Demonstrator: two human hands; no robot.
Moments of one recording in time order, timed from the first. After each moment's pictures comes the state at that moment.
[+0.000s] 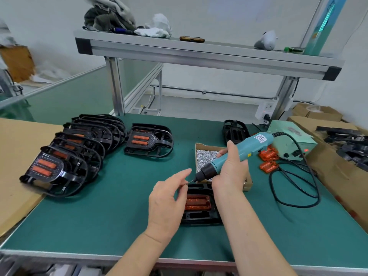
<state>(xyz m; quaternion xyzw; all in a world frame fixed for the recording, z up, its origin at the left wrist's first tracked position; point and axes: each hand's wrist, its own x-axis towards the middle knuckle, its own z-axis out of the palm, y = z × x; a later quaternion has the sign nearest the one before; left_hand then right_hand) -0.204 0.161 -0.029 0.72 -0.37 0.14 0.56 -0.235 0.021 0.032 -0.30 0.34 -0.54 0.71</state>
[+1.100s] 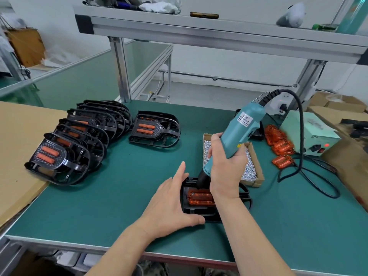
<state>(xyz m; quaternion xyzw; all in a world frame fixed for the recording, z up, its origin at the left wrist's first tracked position) -0.176 0.175 -0.057 0.80 -0.45 -0.16 0.36 -0.226 0.042 0.016 -0.53 0.21 -0.55 0.61</state>
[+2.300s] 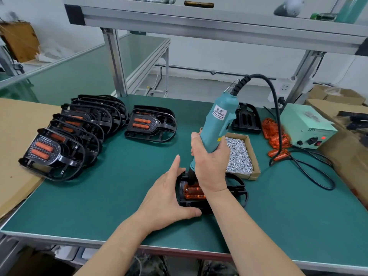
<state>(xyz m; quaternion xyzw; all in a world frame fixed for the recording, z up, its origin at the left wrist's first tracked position) -0.176 0.174 -0.058 0.80 -0.44 -0.14 0.37 -0.218 0.051 0.007 -0.61 0.21 -0.51 0.57</state>
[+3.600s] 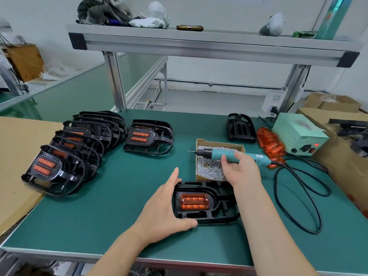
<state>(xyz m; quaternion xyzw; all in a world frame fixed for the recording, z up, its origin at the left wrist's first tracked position) -0.176 0.178 -0.057 0.79 -0.44 -0.15 0.39 -0.248 -0.046 0.008 -0.11 0.36 -0.39 0.84</state>
